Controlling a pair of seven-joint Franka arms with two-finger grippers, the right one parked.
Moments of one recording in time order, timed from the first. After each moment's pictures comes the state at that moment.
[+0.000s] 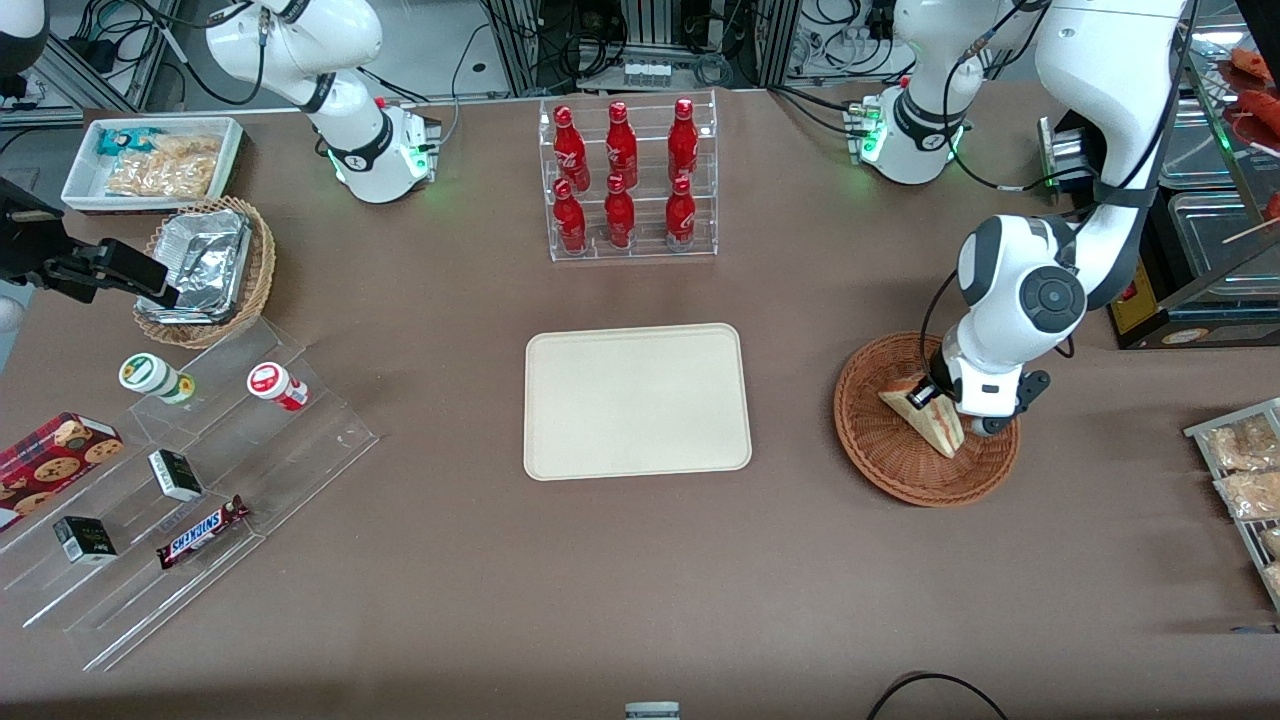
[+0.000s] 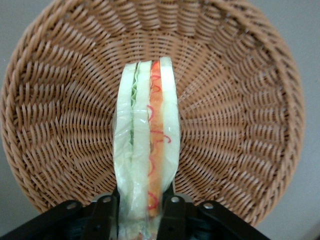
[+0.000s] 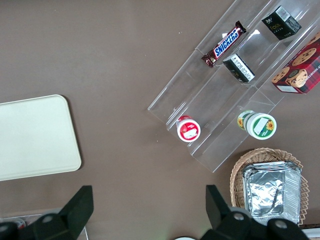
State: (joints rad) arm -0.04 0.23 -0.12 -2.22 0.00 2.41 -0.84
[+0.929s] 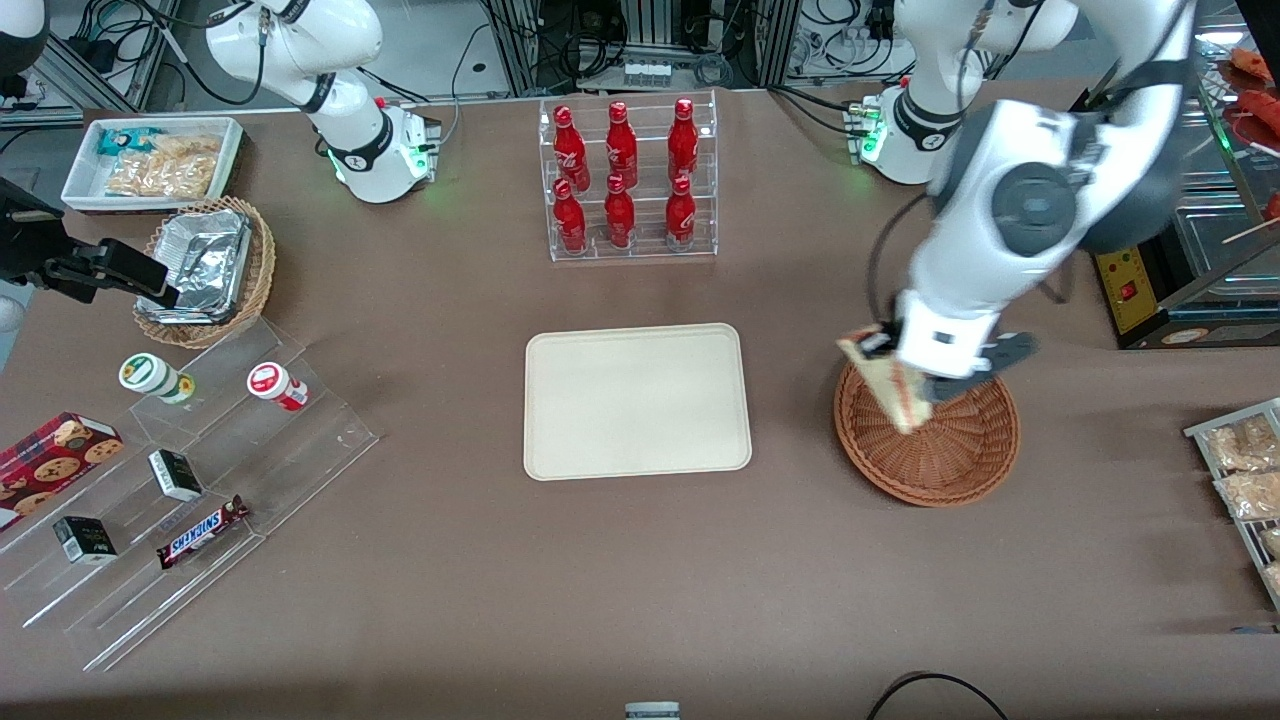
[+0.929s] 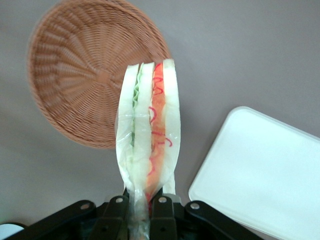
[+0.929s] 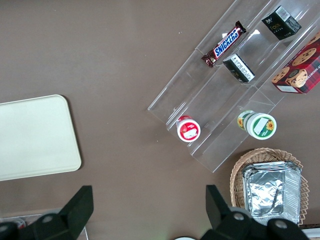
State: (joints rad) arm -0.31 0.18 -0.14 -1.74 0.00 1.81 -0.85
